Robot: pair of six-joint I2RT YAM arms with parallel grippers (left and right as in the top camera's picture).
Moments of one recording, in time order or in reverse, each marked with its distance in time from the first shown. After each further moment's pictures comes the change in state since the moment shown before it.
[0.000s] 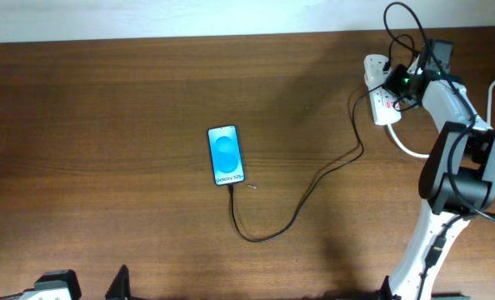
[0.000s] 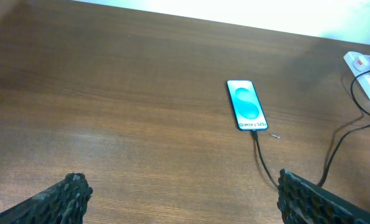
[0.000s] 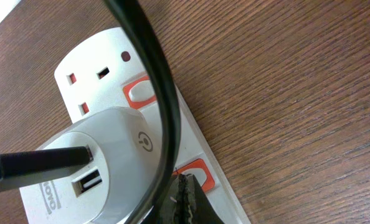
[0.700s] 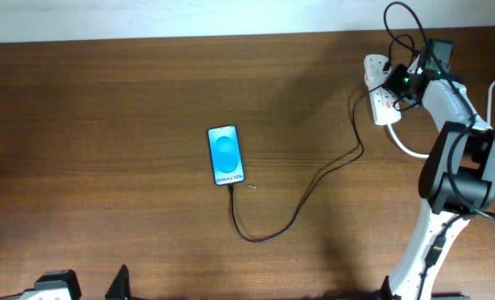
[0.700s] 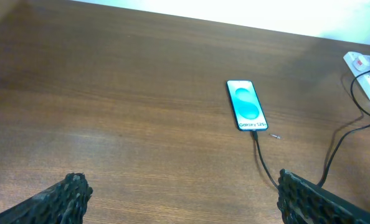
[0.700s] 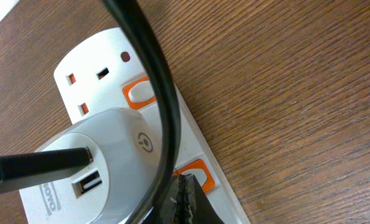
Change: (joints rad) left arm 0.000 0.000 0.000 0.000 0.000 0.000; right arm 0.000 0.010 0.011 -0.005 -0.001 0.000
